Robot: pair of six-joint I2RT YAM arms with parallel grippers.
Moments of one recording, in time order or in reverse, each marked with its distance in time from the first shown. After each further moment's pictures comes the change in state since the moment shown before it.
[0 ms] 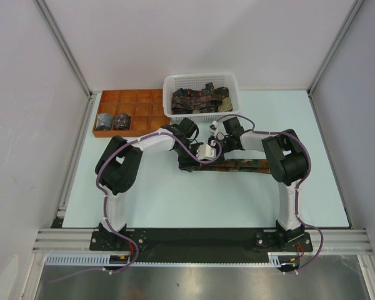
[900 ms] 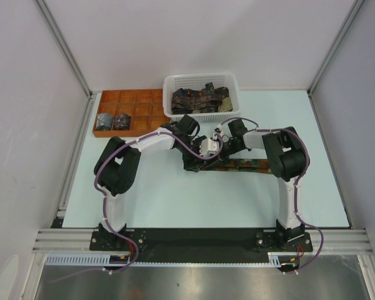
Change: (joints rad) left arm -0.005 -0.025 0.003 0.066 0.106 -0.119; right arm -0.059 0.061 0.013 -0.098 -0.018 -0.106
